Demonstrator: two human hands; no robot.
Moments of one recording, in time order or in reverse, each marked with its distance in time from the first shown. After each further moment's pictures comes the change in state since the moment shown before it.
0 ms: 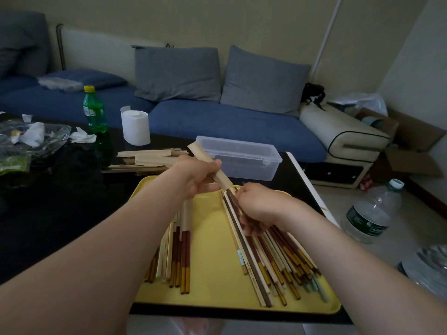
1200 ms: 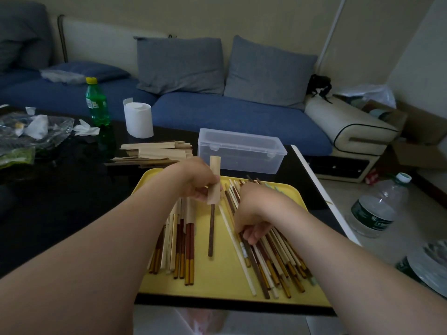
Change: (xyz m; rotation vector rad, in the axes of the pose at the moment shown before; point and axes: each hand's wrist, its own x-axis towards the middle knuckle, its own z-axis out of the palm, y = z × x) left_hand 0.001 -0.008 -0.009 0.591 -0.131 -0.060; right_hand 0.011 -0.013 0.022 -0.333 -0.061 0.181
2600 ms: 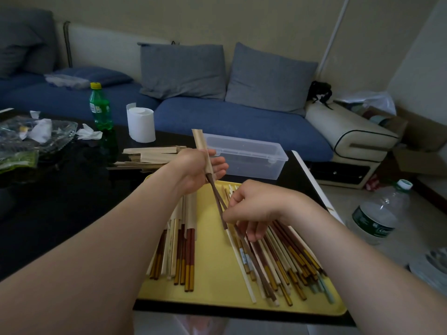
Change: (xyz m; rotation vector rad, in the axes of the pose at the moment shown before) left_hand -0.004 0.009 -0.005 -0.810 0.060 0.139; right_hand -0.015 0.014 -0.023 0.133 -0.116 -0.387
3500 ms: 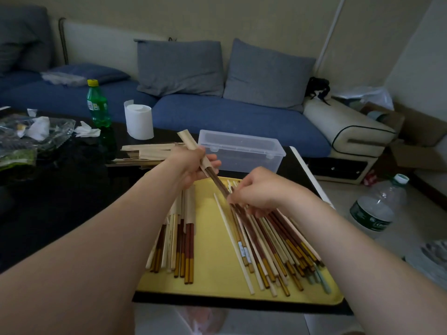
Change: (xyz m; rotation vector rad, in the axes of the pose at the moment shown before) left_hand 0.006 -0.002 -0.006 0.068 0.093 0.026; right_hand 0.002 0.008 -0.004 0.050 0.261 0.052
